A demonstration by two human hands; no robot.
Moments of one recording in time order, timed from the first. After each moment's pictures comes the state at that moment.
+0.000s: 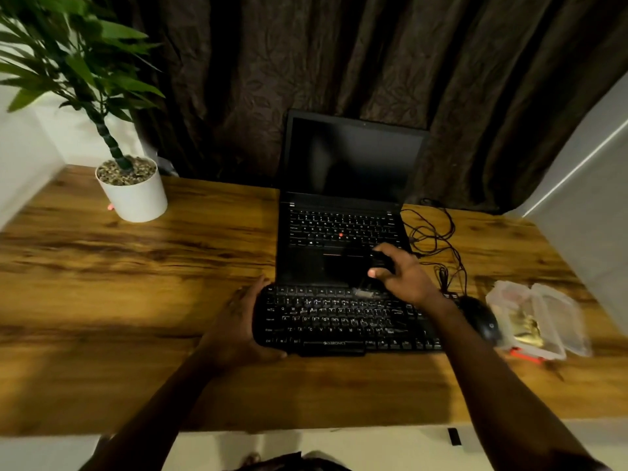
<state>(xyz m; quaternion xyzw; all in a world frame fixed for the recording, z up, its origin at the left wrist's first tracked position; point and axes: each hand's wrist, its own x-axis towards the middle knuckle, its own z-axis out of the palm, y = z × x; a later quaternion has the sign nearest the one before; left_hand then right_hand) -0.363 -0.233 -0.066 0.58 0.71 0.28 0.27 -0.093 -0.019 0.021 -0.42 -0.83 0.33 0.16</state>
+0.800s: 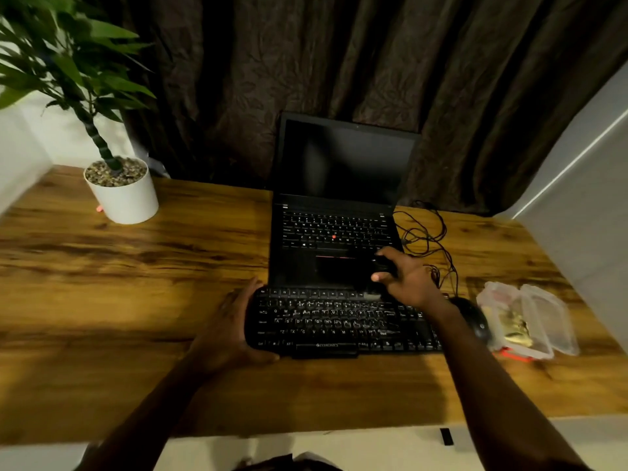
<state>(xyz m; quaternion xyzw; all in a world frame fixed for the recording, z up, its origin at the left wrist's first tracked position) -0.364 -0.234 -0.067 0.60 0.70 0.30 0.26 -0.077 -0.021 0.030 -0.43 -0.84 0.29 0.13</state>
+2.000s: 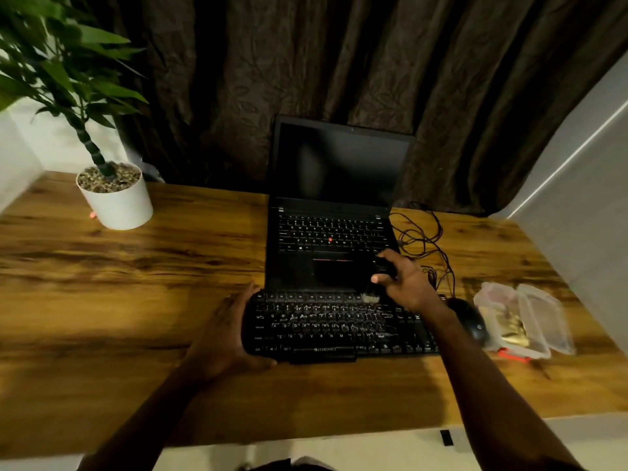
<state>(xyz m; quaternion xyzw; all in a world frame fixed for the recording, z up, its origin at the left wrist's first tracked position) -0.363 -0.234 -0.065 0.59 0.70 0.30 0.26 -0.073 -0.019 0.025 -0.45 -0.82 0.31 0.16</state>
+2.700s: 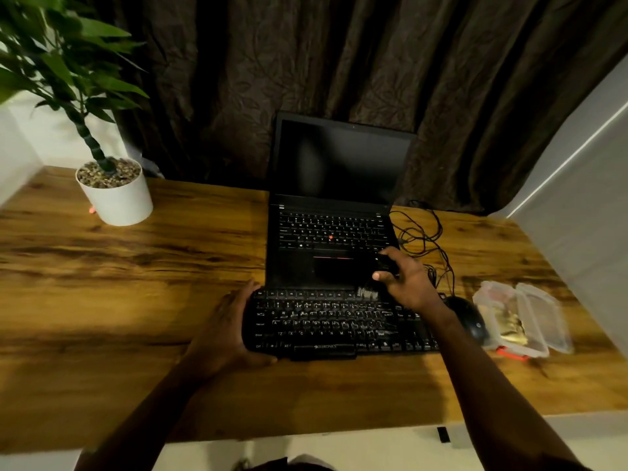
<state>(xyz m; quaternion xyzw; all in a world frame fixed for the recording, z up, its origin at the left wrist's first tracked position) -0.364 -0.233 -0.064 0.59 0.70 0.30 0.27 -0.070 -0.017 0.019 -0.44 -0.82 0.30 0.19</state>
